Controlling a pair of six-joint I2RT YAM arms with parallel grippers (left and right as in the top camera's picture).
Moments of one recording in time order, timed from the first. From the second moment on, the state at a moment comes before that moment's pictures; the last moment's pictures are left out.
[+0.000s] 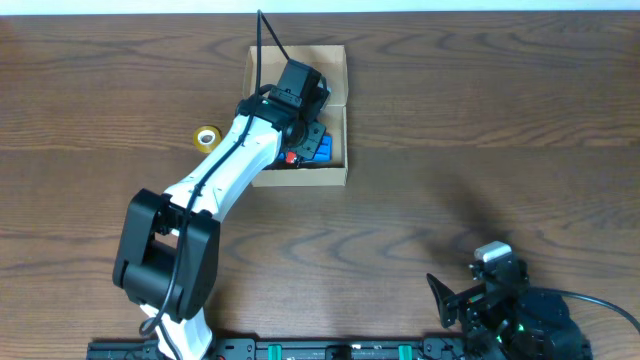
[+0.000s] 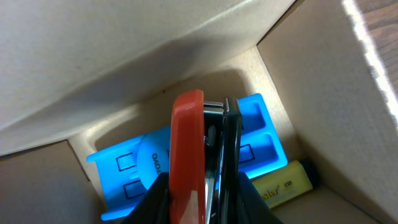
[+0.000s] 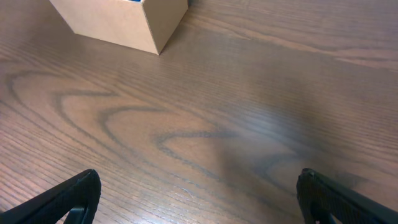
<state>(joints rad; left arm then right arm) -0.45 1.90 1.42 -0.69 0.02 0.01 0.46 0.09 0.53 -1.06 0.02 0.12</state>
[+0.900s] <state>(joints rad) -0.45 1.84 1.43 -0.68 0.02 -0.02 0.46 0.09 0.53 -1.06 0.02 0.12</state>
